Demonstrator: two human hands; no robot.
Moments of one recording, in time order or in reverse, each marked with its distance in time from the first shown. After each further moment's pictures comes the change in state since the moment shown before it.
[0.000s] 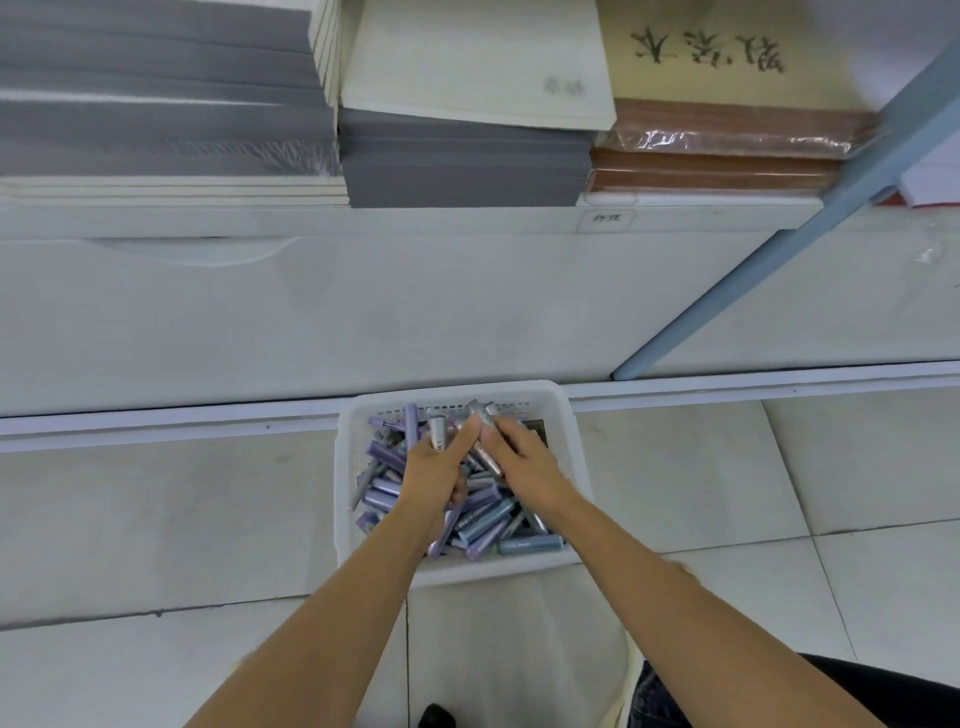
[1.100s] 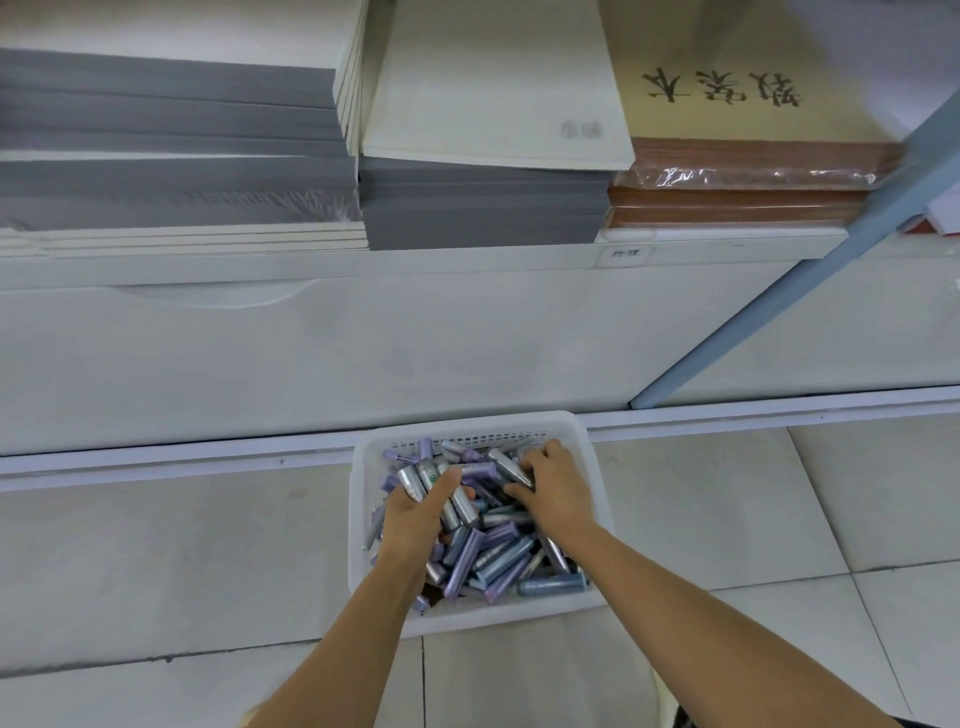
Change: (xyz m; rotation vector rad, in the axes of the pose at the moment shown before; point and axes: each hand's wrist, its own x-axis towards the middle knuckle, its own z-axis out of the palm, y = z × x) left_hand 0.000 -0.009 -0.034 0.022 0.110 0.032; right_hand 0.046 0.049 -0.013 -0.840 0.161 0.058
